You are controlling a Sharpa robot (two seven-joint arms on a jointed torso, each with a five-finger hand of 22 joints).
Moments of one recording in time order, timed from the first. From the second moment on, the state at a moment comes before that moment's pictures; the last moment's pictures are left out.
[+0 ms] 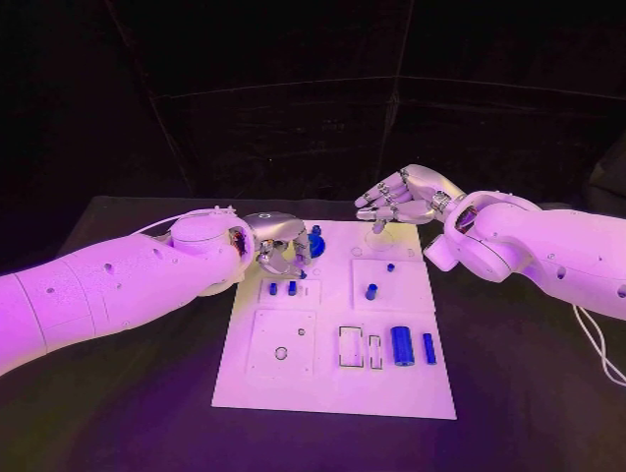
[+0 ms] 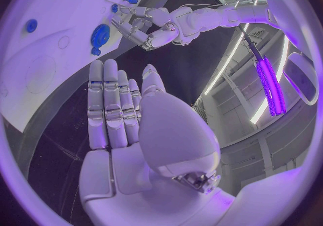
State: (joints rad) left arm 1.30 -0.58 -0.10 1.26 -1.49 -0.08 0.07; left_hand 1.40 -0.15 0.40 -0.01 0.08 1.09 0.11 0.10 0.08 1.07 0.09 0.17 0.07 1.46 0.00 1.33 1.10 0.12 1.38 0.11 0.97 1.10; right arm 1.30 -0.82 -0.04 1.42 -0.74 -0.25 0.19; right_hand 1.53 0.05 -0.25 0.21 0.24 1.02 0.18 0.07 0.07 1.25 0.11 0.07 0.12 1.37 0.04 0.14 0.35 0.18 1.09 0.14 0.49 0.26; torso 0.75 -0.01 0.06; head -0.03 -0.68
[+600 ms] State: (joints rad) left arm 1.30 -0.56 -0.11 1.24 -1.54 -0.05 0.07; left_hand 1.40 -0.15 0.40 -0.02 0.08 1.10 0.11 0.10 0.08 1.07 0.09 0.17 0.07 1.46 0.00 1.33 1.11 0.12 1.38 0.11 0.98 1.11; right arm 1.30 -0.82 -0.04 1.42 -0.74 -0.25 0.19; right_hand 1.53 0.05 -0.25 0.21 0.24 1.02 0.18 0.07 0.07 1.25 0.11 0.07 0.12 1.37 0.04 0.14 0.35 0.18 1.09 0.14 0.49 0.26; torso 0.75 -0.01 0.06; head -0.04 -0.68
